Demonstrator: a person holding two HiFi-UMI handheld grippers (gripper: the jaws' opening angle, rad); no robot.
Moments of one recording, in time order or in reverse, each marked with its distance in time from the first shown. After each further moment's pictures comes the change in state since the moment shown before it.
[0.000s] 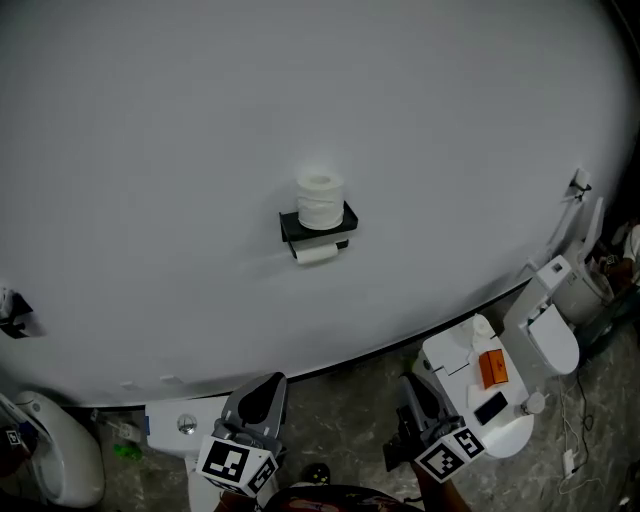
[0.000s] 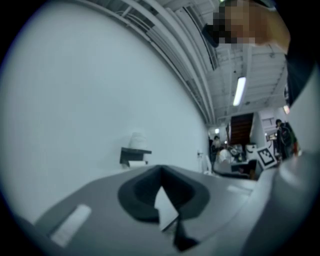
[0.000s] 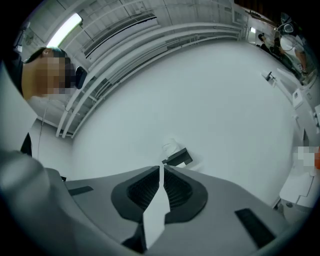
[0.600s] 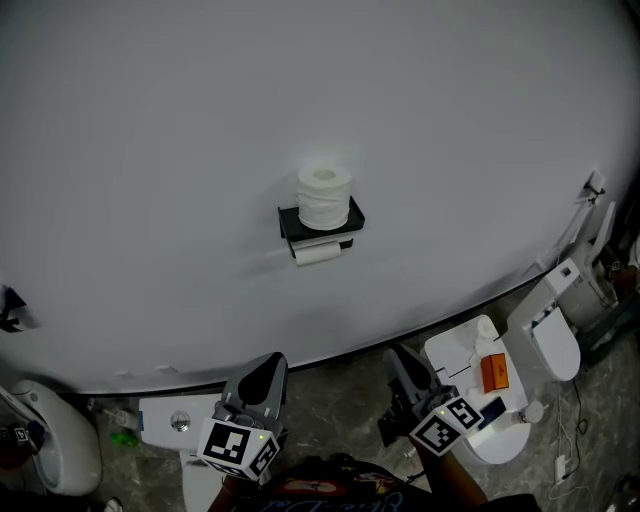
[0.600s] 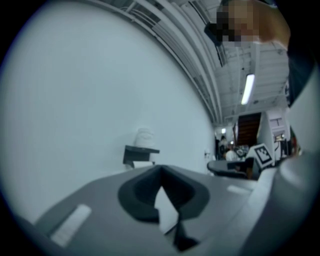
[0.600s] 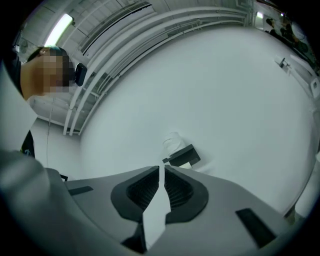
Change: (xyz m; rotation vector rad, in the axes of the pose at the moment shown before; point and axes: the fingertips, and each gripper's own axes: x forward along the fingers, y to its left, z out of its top) left arm 0.061 0.033 -0.005 -0.022 0.015 0.057; right arm 0.087 -0.028 0.003 -0.026 0.092 0.119
